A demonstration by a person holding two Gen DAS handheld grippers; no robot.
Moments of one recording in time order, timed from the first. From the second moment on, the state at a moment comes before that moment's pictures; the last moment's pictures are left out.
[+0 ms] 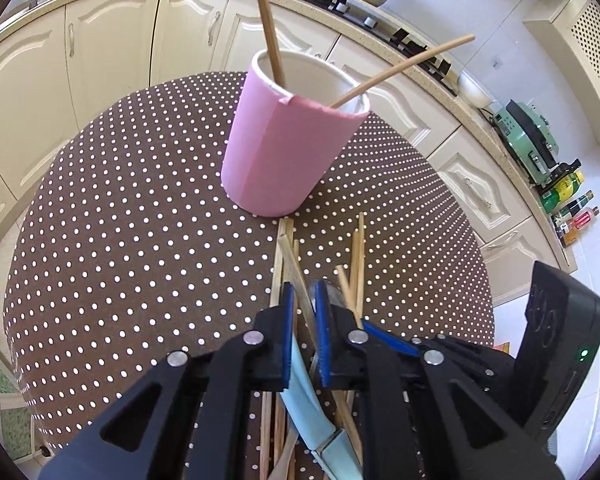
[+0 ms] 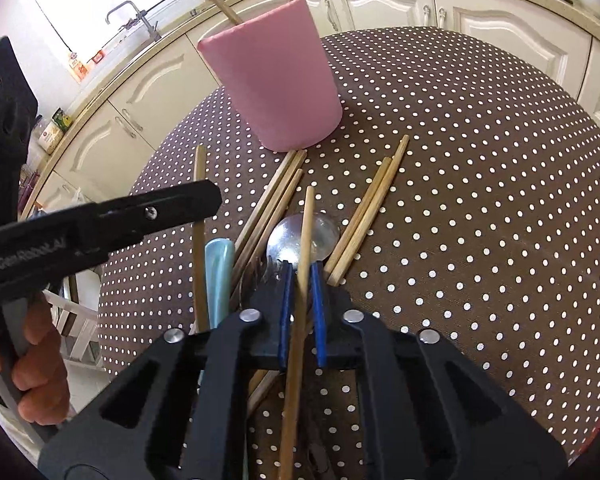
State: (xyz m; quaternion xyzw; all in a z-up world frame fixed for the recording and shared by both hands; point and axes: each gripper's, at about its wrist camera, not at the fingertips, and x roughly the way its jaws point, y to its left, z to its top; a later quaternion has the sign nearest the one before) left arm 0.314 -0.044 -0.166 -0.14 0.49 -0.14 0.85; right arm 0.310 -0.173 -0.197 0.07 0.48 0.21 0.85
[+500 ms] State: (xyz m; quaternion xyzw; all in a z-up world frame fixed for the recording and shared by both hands) left arm 0.261 -0.038 -0.083 -0.12 0.38 -0.22 0.89; right arm 0.277 -0.187 -0.113 0.08 0.35 0.22 0.91
